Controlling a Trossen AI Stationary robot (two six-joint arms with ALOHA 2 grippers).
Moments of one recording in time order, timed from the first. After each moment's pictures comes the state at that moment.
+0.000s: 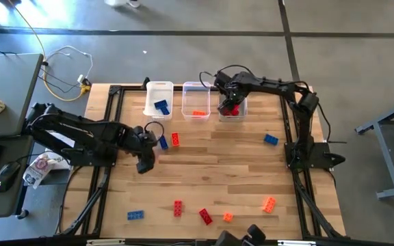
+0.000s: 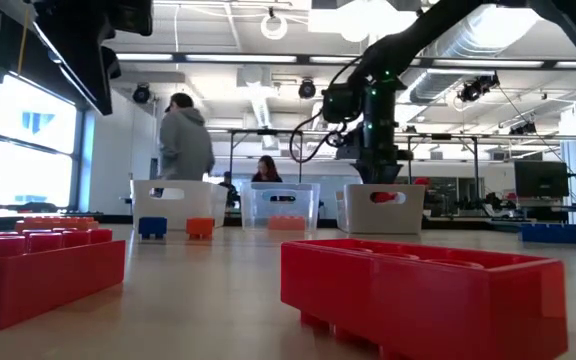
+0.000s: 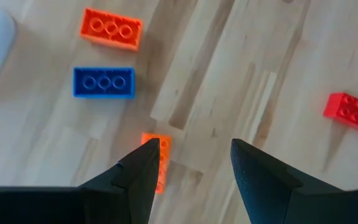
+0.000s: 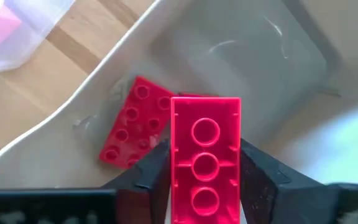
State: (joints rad) left arm -0.12 1.14 0.93 -0.98 -0.14 -0.60; right arm -0.60 1.95 1.49 -0.97 0.11 0.20
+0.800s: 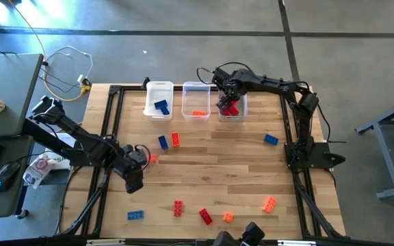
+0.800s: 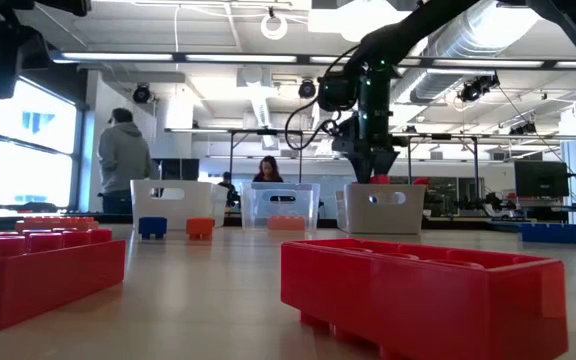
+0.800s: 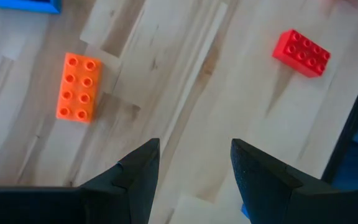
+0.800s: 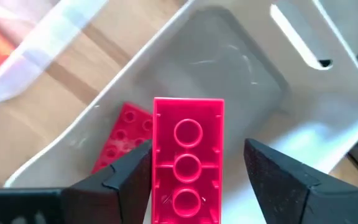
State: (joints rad) left arm -0.46 1.14 0.91 -1.01 -0.13 -1.01; right arm -0.59 1.95 1.58 -1.01 0.22 0.20
